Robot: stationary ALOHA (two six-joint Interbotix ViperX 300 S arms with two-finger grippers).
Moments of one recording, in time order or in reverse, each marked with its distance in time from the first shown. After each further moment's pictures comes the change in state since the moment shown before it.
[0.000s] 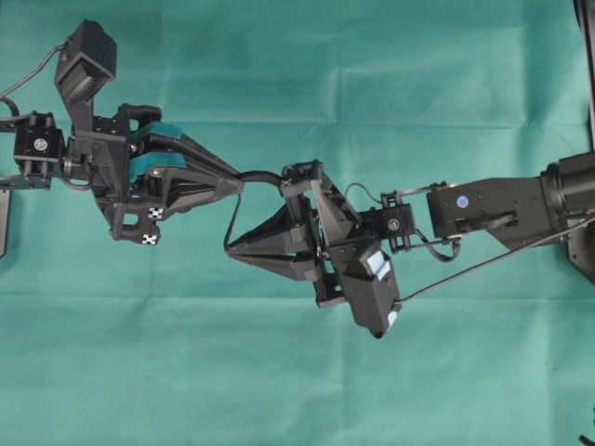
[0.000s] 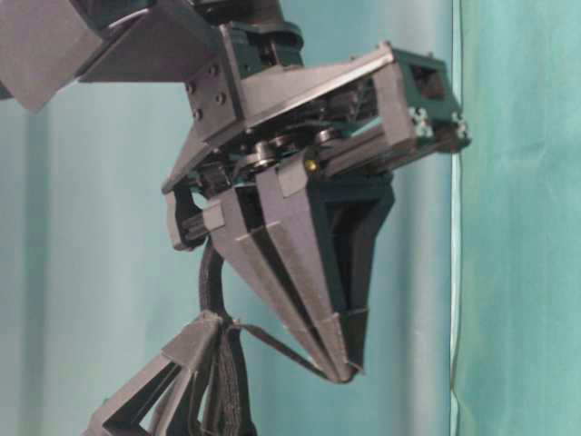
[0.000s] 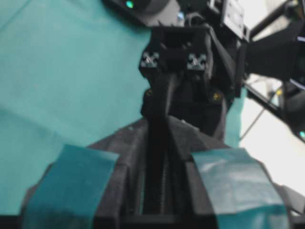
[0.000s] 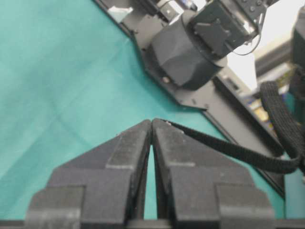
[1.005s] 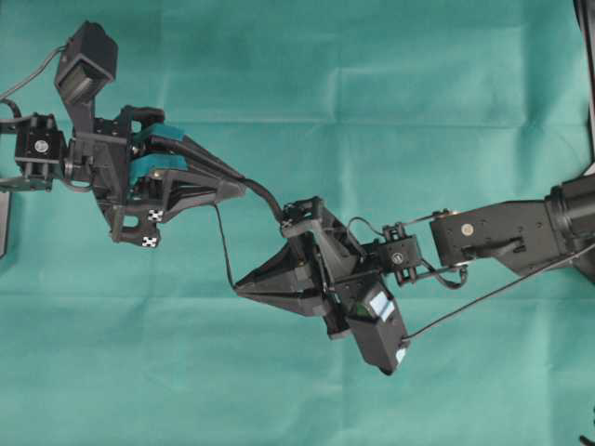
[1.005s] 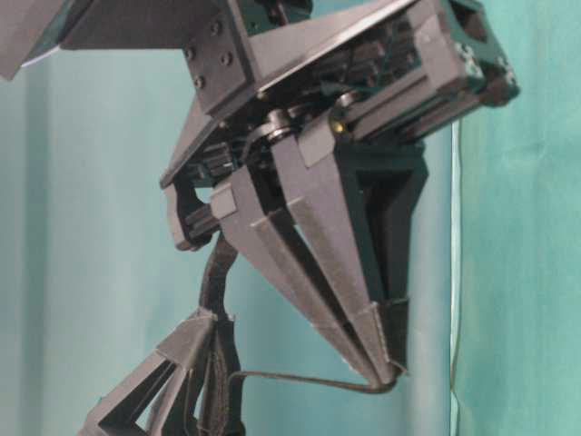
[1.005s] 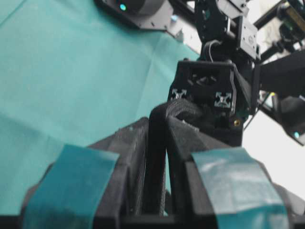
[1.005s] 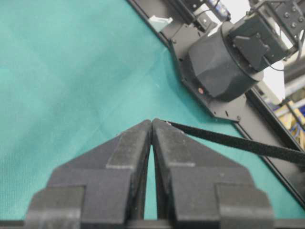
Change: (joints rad) left arm 0.000 0.000 0.000 -0.002 -0.020 -0.002; right arm 0.080 0.002 -0.002 0.000 0.054 0.003
